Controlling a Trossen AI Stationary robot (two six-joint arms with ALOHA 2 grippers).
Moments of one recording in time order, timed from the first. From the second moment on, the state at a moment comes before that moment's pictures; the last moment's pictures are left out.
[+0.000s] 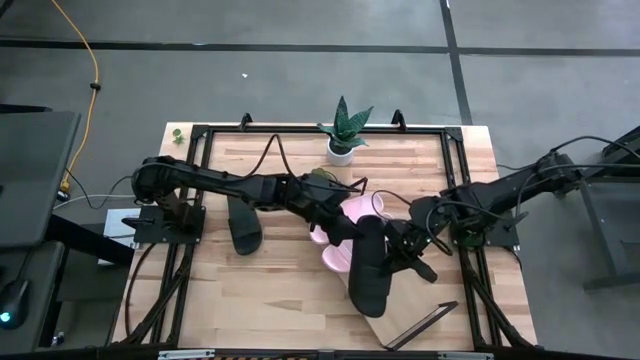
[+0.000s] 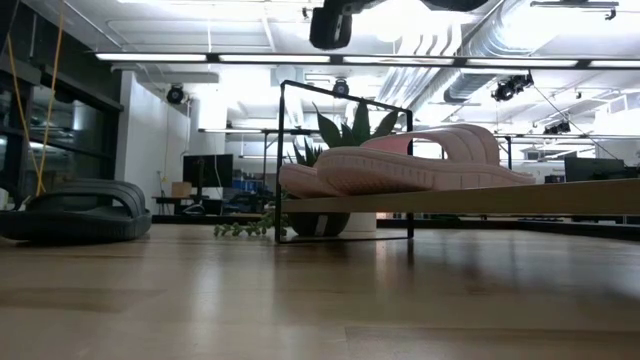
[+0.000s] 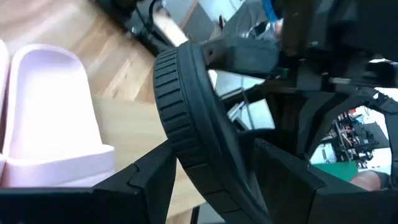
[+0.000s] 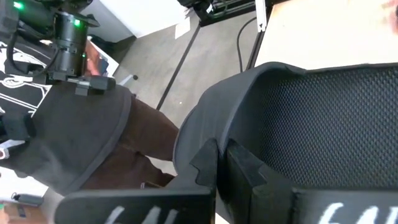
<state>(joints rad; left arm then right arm) 0.03 1.75 1.44 -0.10 0.22 -0.90 0.34 1.17 1.01 -0.30 -0.40 0.44</state>
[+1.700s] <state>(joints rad) 0.03 1.76 1.44 -0.05 0.08 -0.88 0.34 0.91 1.01 -0.32 0.28 0.42</state>
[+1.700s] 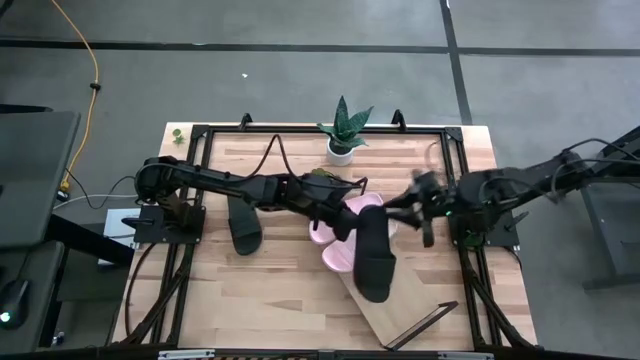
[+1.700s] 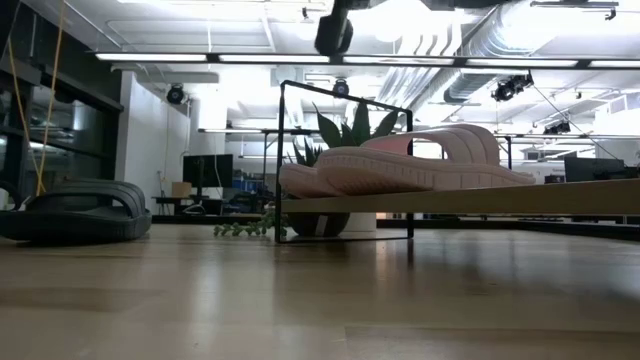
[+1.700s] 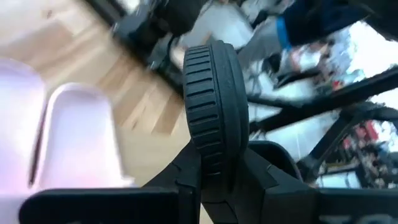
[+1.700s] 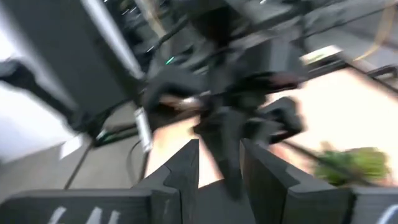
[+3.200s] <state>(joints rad) 0.08 1.57 1.44 0.31 -0.51 -0.44 0.34 0.34 0.42 0.25 0.51 0.67</state>
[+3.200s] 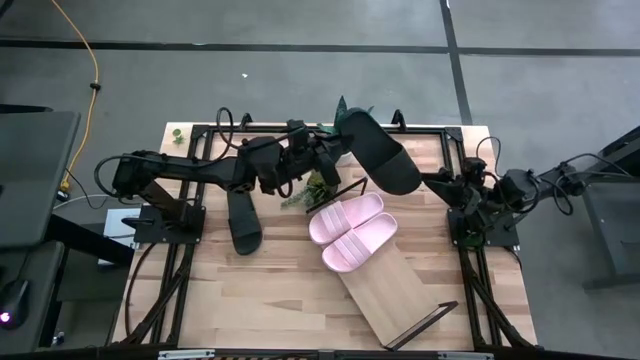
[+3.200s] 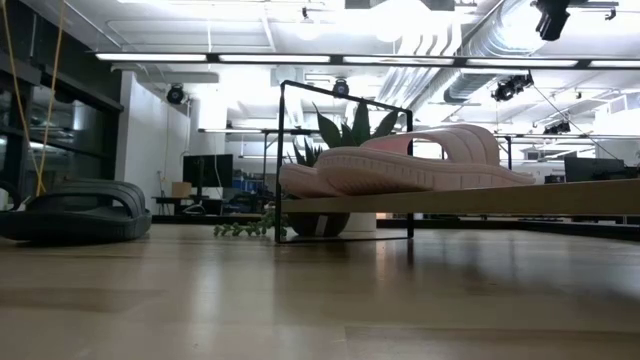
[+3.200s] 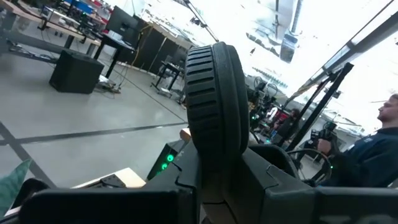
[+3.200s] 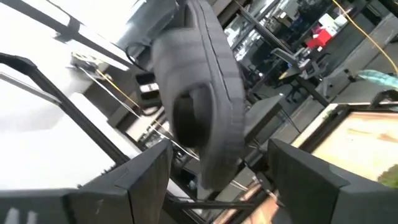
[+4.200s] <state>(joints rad) 0.08 1.57 1.44 0.31 -0.51 -0.45 0.34 0.55 0.42 0.48 0.52 0.58</state>
